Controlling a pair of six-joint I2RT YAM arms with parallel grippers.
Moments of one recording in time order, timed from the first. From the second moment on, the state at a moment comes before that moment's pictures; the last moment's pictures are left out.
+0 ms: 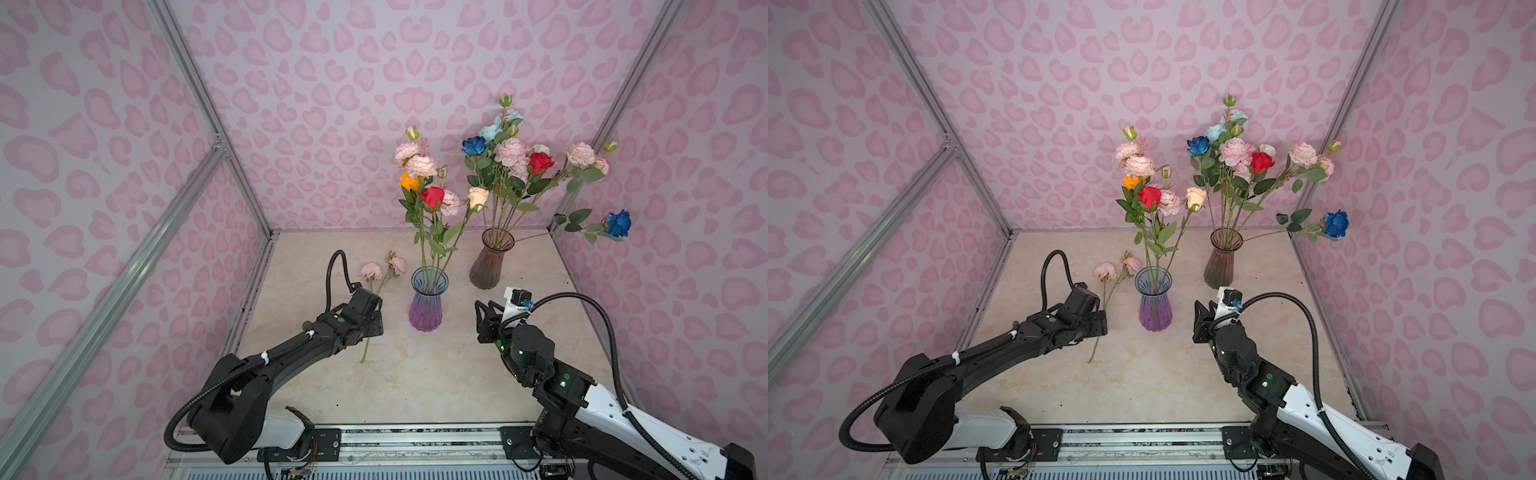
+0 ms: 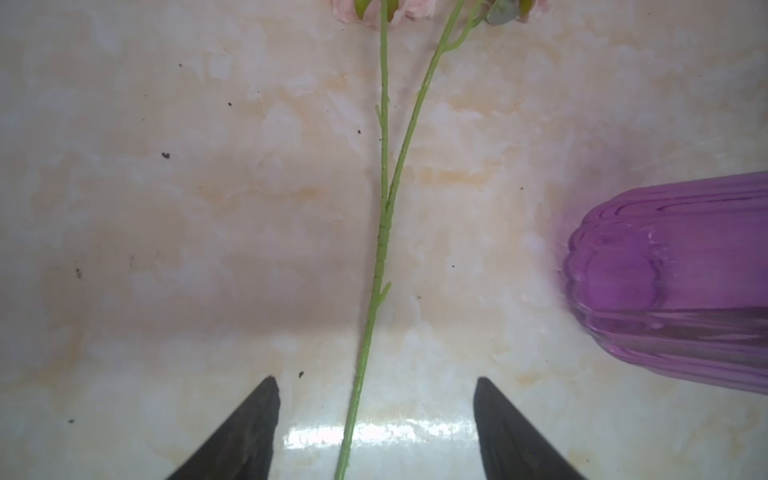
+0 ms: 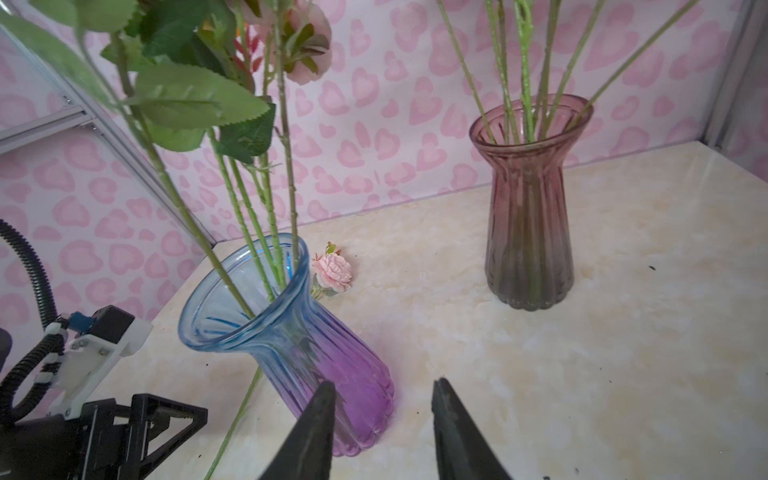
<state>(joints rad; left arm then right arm) -0.61 1.43 0.83 -0.44 -0.22 -0.63 0.81 0.70 0.47 -0.02 0.58 0.52</state>
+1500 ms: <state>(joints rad) -0.61 0.95 0.75 -0.34 -0.23 -0.50 0.73 0.66 0.52 -0.05 0.36 0.56</state>
